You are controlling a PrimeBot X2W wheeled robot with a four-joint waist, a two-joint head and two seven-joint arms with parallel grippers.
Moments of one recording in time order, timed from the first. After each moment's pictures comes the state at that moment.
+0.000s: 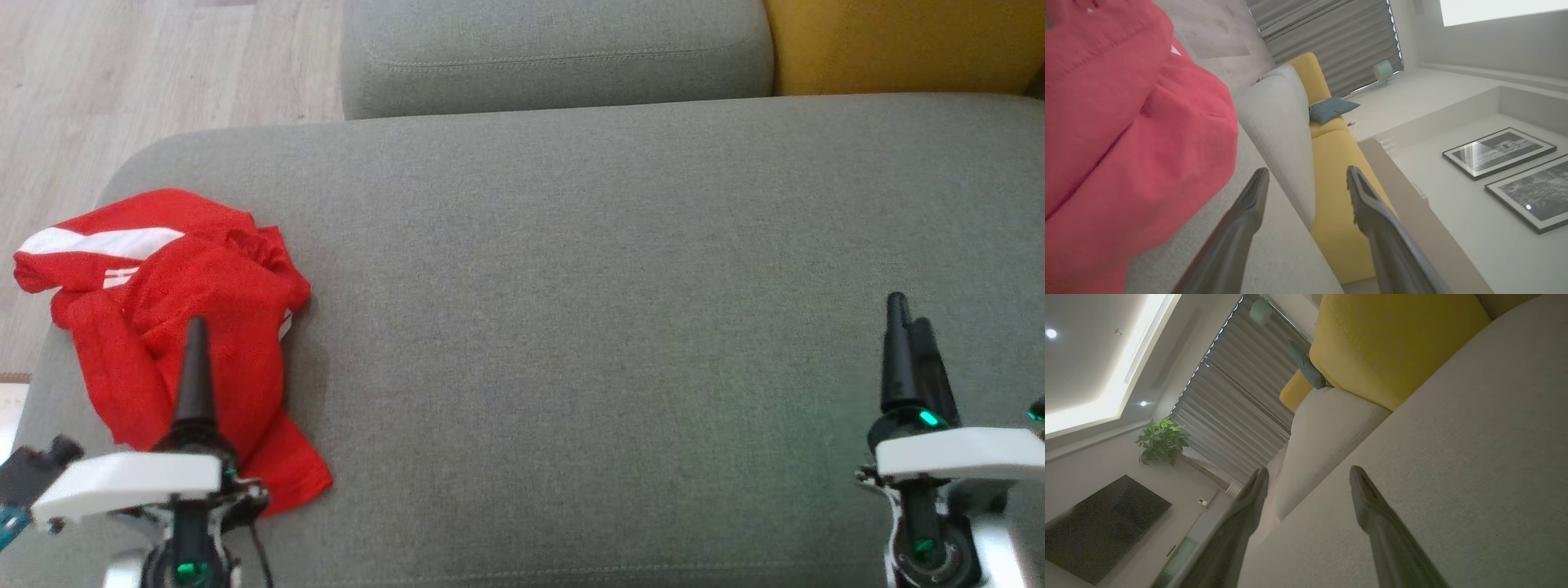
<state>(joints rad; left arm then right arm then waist) -0.01 0.03 0.07 0.09 -1.19 -0.06 -0.04 -0.02 -0.04 -0.06 0.11 0.89 0.12 -0.03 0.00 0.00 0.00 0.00</state>
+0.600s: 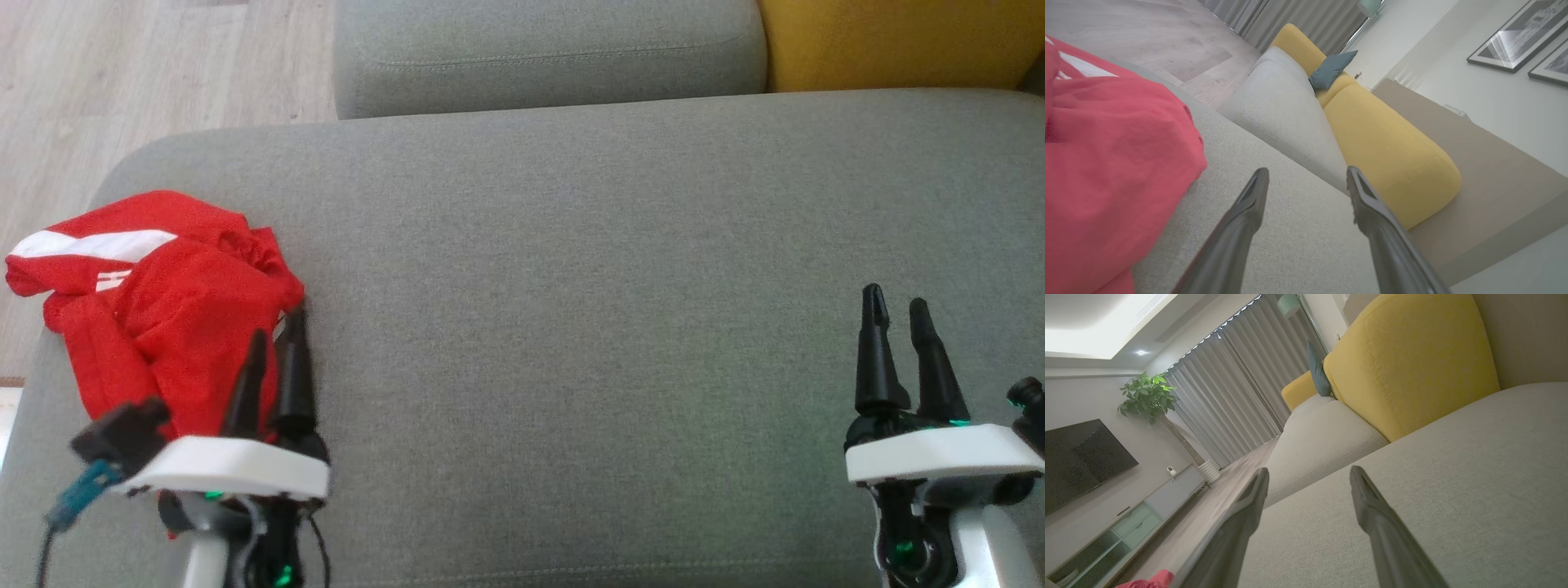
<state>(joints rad) 0.00 0.03 -0.10 0.03 -0.76 0.00 -0.09 -0.01 -0.04 -0.03 0.08 0.58 0.12 -0.09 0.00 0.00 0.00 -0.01</state>
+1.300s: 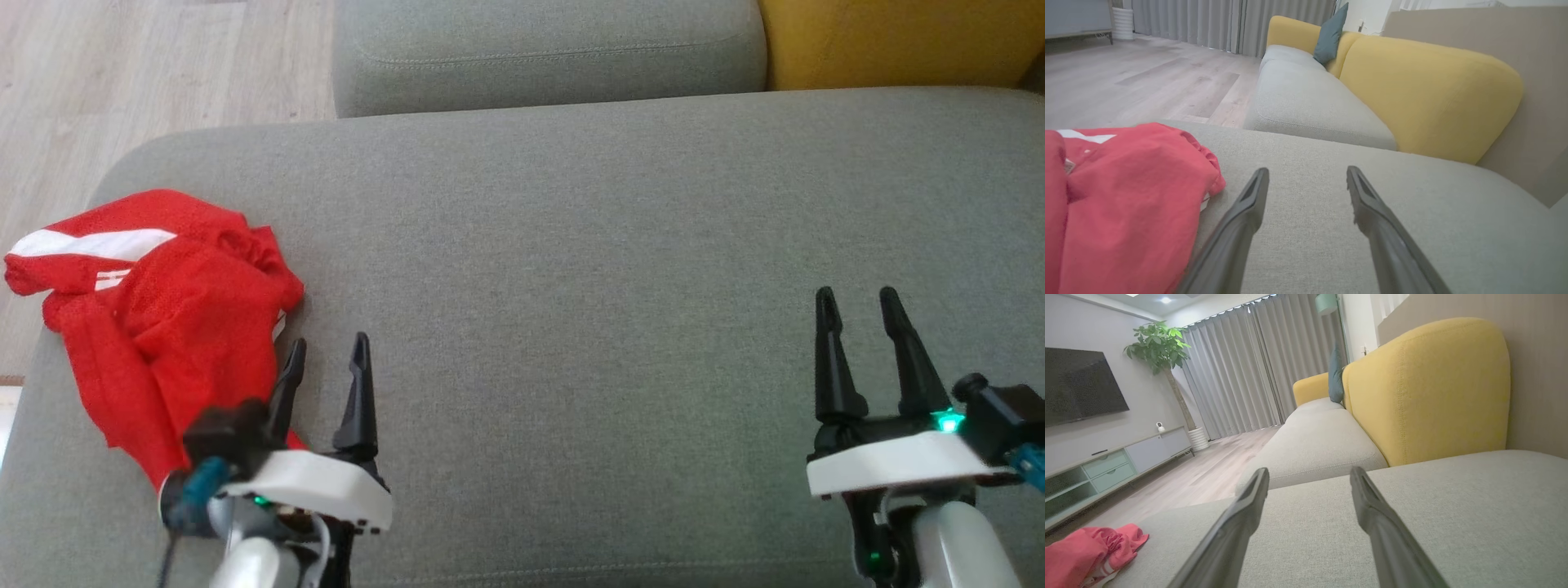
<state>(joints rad) -0.01 0.13 -0.31 0.03 -0.41 0.18 -0.14 -0.01 -0.04 0.02 0.06 0.29 0.12 -0.14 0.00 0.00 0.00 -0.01</state>
